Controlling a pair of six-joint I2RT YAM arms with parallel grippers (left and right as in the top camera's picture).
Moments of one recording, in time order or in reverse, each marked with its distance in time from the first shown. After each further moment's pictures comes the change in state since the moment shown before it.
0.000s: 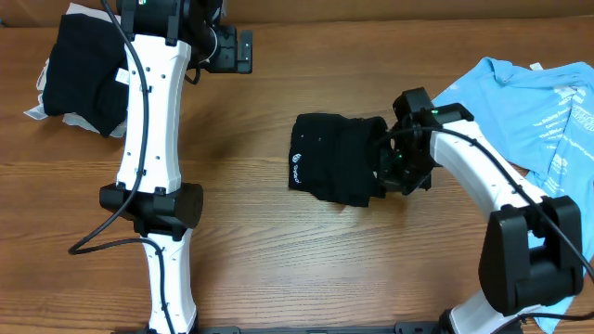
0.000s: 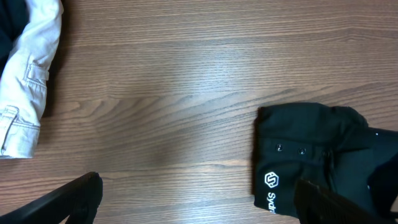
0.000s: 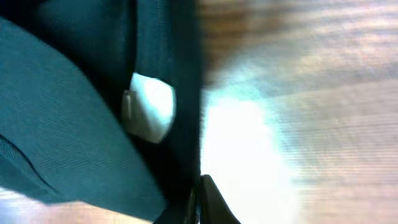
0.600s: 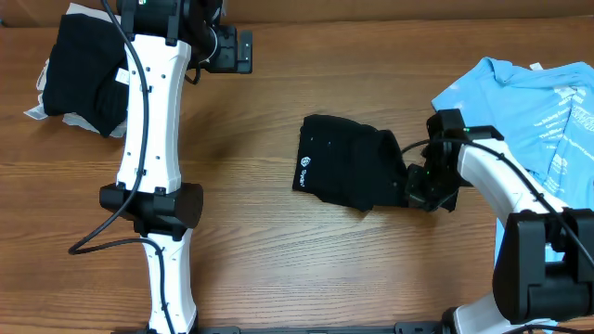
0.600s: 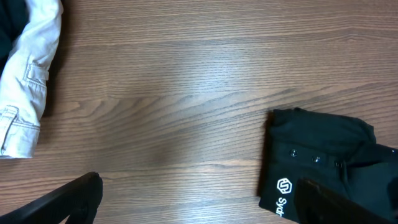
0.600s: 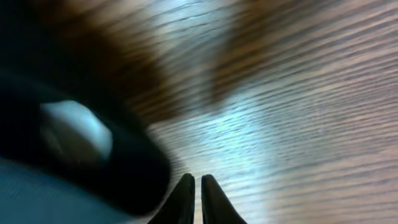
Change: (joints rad) left arm 0.000 0.000 0.000 0.000 0.000 0.000; right arm -0.149 -0.057 -0.202 0.101 0.045 0.045
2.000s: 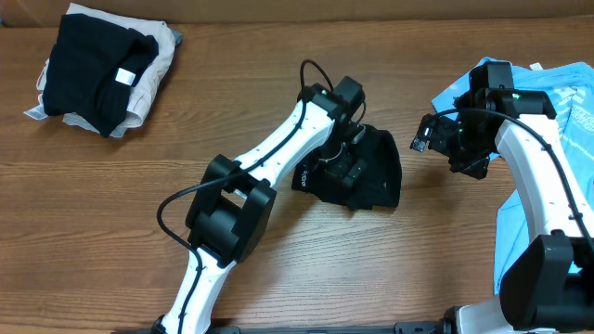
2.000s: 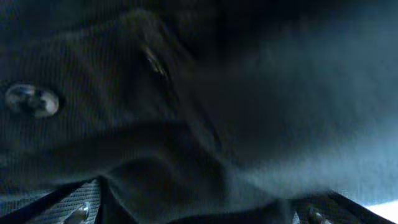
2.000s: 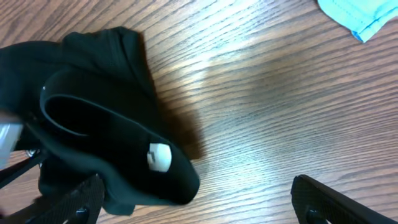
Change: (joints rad) left arm -0.467 0.000 -0.911 0.527 0.152 0.086; right arm -0.105 -0.042 0.329 -0.141 -0.030 -0.058
